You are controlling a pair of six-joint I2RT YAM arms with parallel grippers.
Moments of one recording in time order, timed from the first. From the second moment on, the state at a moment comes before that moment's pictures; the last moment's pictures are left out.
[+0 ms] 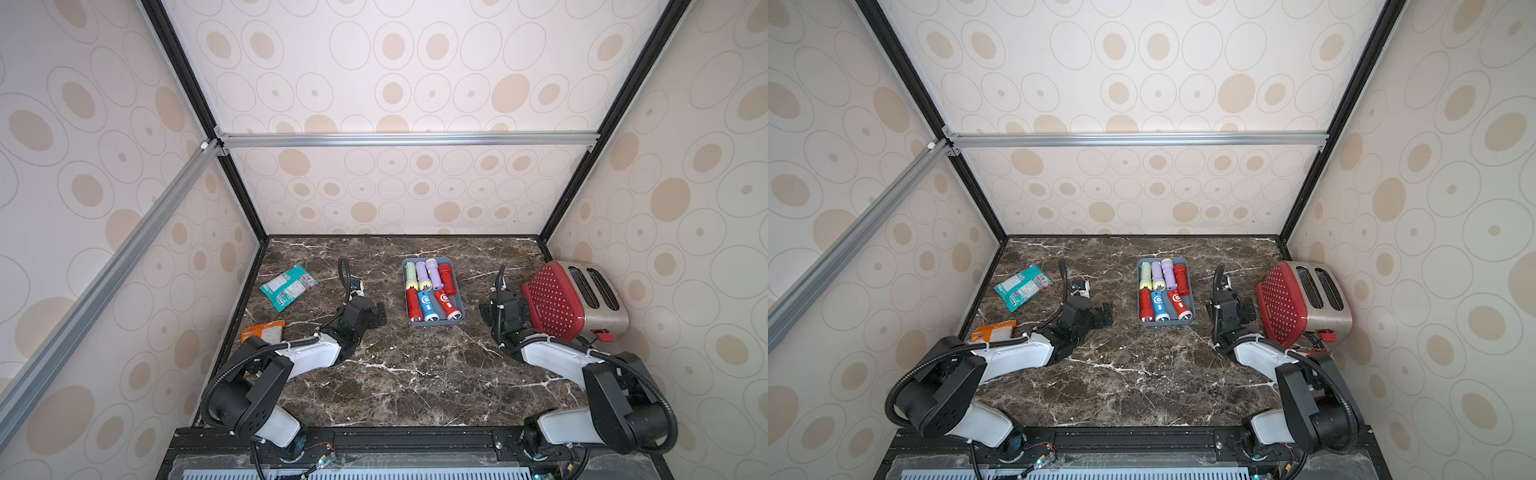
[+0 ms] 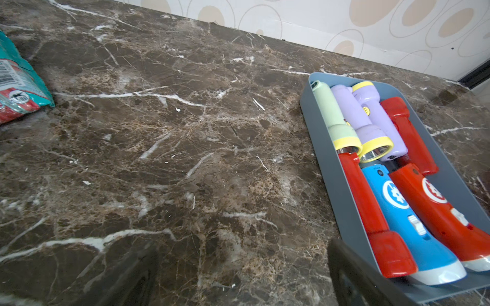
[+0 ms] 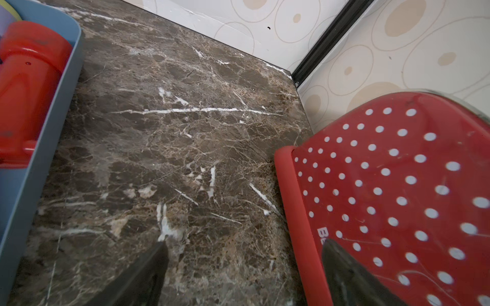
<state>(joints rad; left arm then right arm) -0.59 1.51 0.63 0.30 -0.34 -0.51 0.31 1.41 0.55 0.28 0.63 -0.13</state>
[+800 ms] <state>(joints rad) -0.58 1.51 0.63 0.30 -0.31 -0.50 0.08 1.54 0.43 0.65 0.29 0.01</state>
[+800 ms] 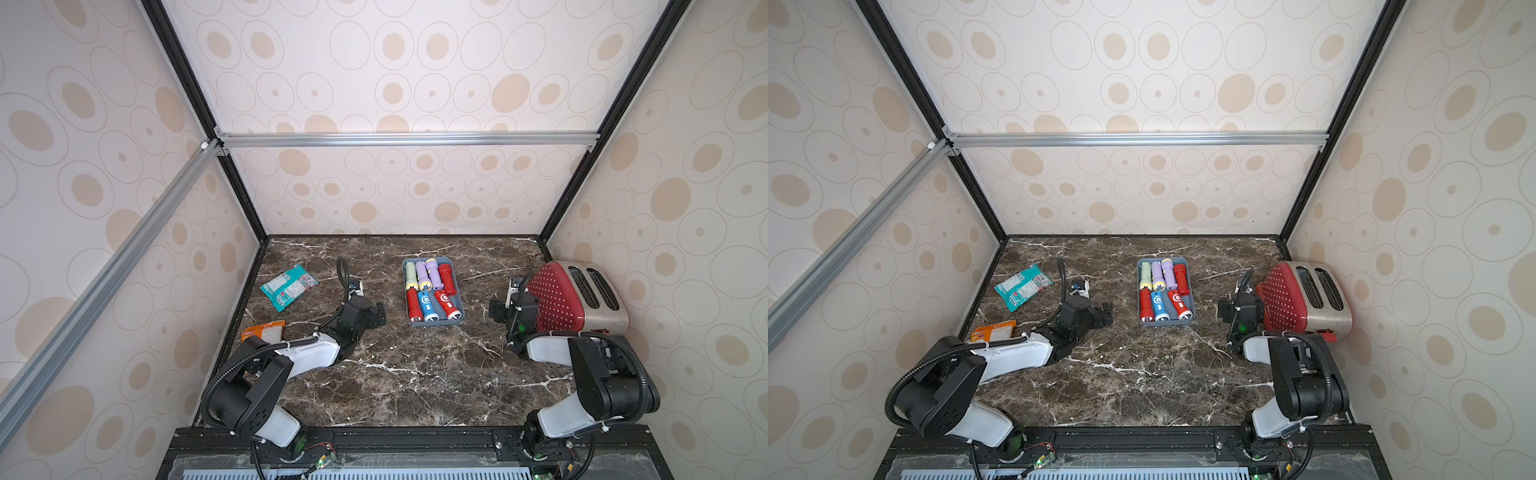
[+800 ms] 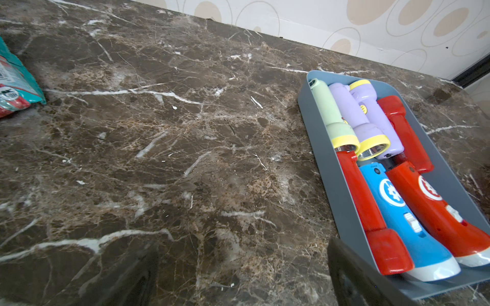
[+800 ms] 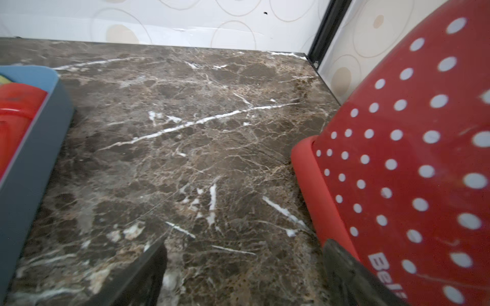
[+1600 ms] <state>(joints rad) -0.57 1.21 0.29 0.72 -0.77 0.16 0.08 1.54 0.40 0.71 0.25 0.01</state>
